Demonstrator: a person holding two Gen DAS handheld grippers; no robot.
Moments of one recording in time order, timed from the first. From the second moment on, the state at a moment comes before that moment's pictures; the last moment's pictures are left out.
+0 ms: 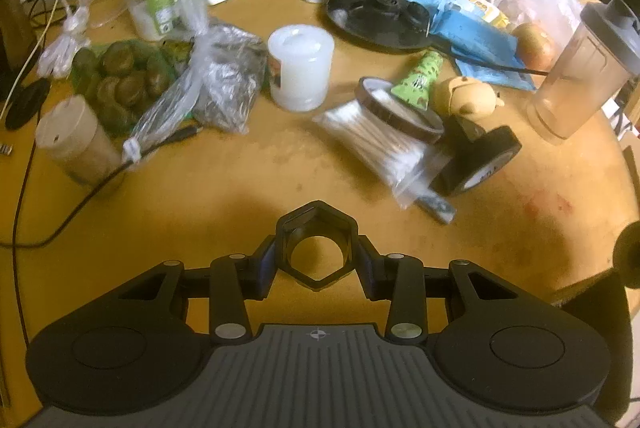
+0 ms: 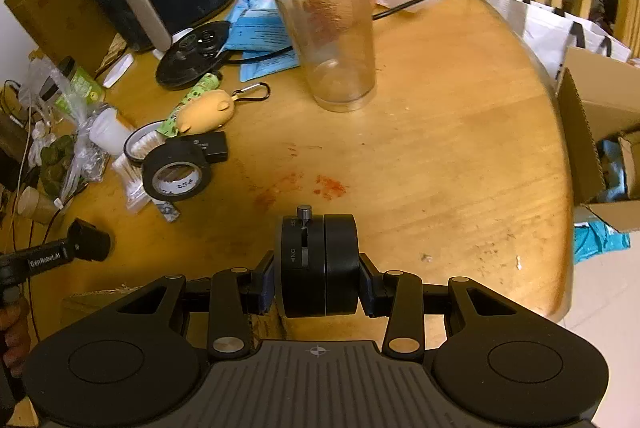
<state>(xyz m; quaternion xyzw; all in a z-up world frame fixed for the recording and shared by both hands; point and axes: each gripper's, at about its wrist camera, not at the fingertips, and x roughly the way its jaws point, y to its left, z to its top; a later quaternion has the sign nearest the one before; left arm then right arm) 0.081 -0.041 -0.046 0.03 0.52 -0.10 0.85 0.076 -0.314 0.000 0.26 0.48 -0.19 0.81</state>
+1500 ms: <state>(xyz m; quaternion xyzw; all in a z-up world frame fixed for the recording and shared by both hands) 0.000 -0.032 0.029 -0.04 0.47 -0.07 0.88 0.078 -0.280 0.055 0.21 0.46 -0.06 0.86</state>
